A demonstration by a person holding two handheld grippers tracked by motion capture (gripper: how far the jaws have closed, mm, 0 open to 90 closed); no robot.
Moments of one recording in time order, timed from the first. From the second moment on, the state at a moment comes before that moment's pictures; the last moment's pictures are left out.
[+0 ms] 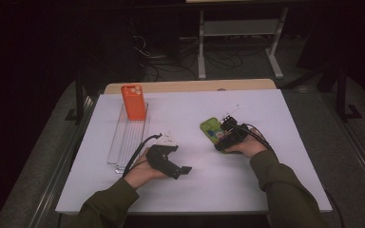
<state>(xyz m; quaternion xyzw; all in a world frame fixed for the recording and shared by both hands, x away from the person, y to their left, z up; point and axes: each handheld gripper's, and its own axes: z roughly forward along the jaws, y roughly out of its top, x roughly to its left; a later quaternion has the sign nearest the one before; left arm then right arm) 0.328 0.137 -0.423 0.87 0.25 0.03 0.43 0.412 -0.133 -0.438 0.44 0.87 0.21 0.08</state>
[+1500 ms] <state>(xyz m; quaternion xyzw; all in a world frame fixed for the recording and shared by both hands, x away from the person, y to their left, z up) 0.333 0.138 -0.411 0.88 0.23 0.02 0.42 0.394 -0.158 -0.408 0.34 0.90 0.26 0.06</state>
